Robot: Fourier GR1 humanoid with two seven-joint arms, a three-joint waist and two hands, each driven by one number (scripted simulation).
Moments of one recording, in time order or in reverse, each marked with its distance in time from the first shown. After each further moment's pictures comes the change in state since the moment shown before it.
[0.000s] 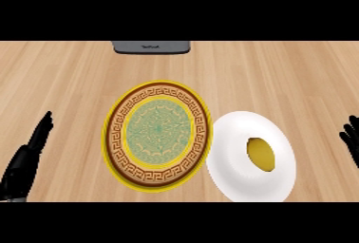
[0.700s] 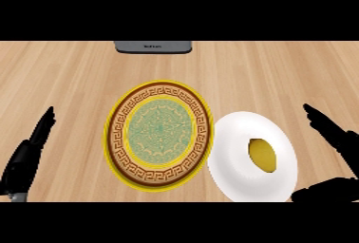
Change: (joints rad) left arm -0.024 -0.023 0.028 -0.018 -0.035 -0.041 0.040; right arm -0.287 -0.113 0.102 0.221 0.043 0.248 0.307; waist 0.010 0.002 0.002
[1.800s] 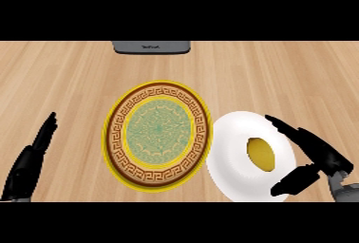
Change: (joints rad) left arm 0.038 -0.115 0.100 -0.009 -0.120 -0.082 -0.008; right arm -0.118 0.217 0.033 0.307 0.233 0.321 -0.082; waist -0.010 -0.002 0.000
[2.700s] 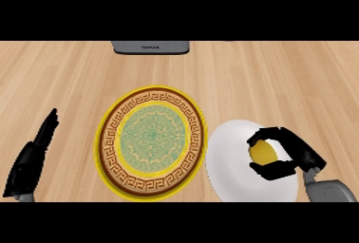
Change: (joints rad) left arm -0.022 -0.087 0.083 -0.029 -0.094 -0.071 0.039; right arm -0.022 0.187 -0.061 0.158 0.216 -0.001 -0.193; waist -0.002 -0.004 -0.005
